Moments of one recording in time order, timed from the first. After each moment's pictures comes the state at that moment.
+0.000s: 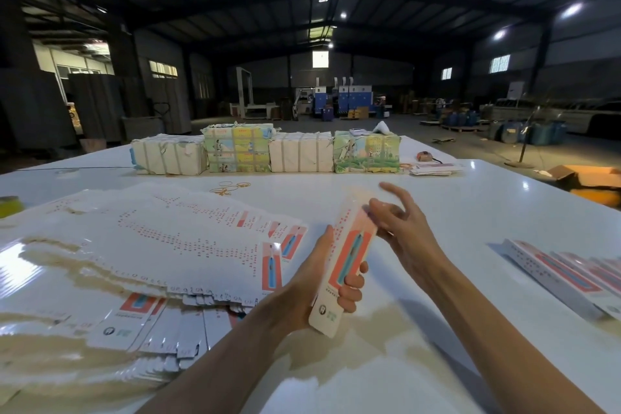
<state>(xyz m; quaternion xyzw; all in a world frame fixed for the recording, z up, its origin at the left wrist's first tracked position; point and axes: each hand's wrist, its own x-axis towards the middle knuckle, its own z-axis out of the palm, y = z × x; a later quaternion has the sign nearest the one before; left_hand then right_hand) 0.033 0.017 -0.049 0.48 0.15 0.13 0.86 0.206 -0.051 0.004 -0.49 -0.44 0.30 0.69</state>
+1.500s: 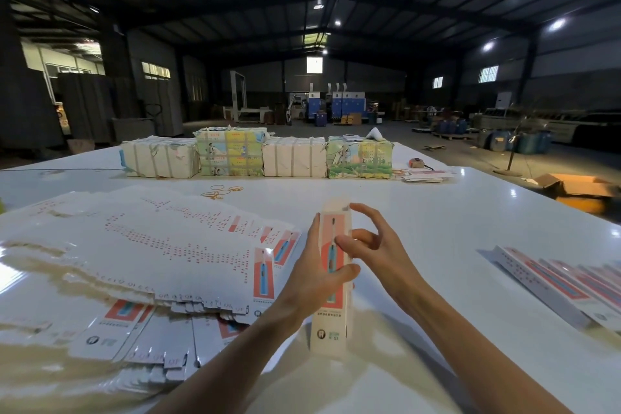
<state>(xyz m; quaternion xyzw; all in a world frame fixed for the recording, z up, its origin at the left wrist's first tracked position) 0.035 -0.003 -0.036 0.75 0.28 0.41 0.44 0.185 -0.053 -0.018 -0.50 -0.54 0.28 0.62</state>
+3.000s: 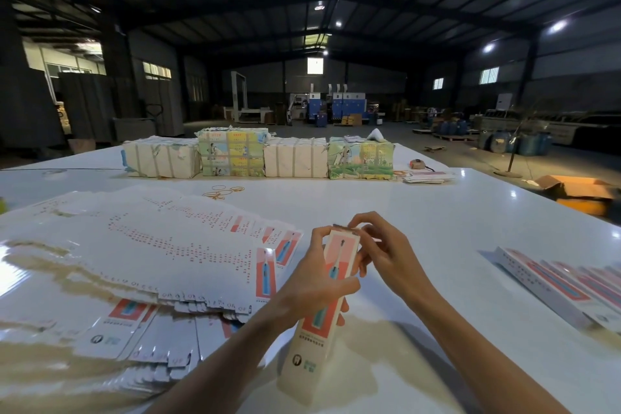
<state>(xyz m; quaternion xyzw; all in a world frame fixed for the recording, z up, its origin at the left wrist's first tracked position) 0.023 -0.001 -0.036 0.78 0.28 0.33 0.45 0.197 -0.058 -0.021 -0.51 -0.63 0.12 0.57</state>
